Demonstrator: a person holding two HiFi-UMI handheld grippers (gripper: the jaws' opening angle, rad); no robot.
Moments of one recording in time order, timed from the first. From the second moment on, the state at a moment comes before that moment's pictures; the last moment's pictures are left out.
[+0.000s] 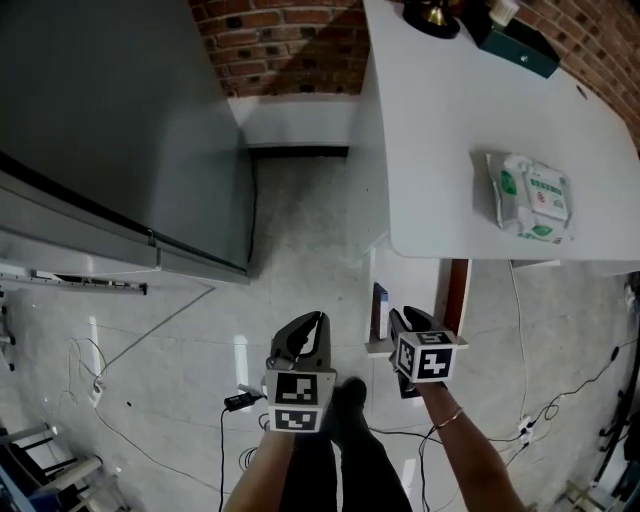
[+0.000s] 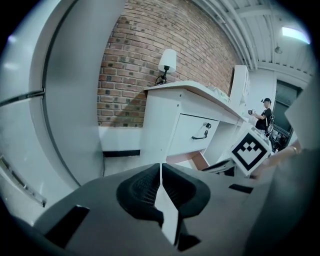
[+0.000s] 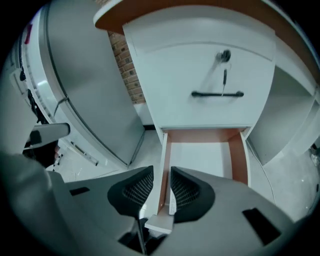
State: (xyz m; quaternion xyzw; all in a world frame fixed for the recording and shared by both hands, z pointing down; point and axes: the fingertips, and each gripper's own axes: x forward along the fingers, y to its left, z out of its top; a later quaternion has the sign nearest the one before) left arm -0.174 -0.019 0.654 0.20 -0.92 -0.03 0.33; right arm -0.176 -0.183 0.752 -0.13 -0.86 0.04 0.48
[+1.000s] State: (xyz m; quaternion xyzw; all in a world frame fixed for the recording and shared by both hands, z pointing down) left arm -0.133 -0.072 0.432 0.25 -0.94 0.02 0.25; right arm -0.101 -0.244 0.388 -0.12 -0.95 0.13 0.25
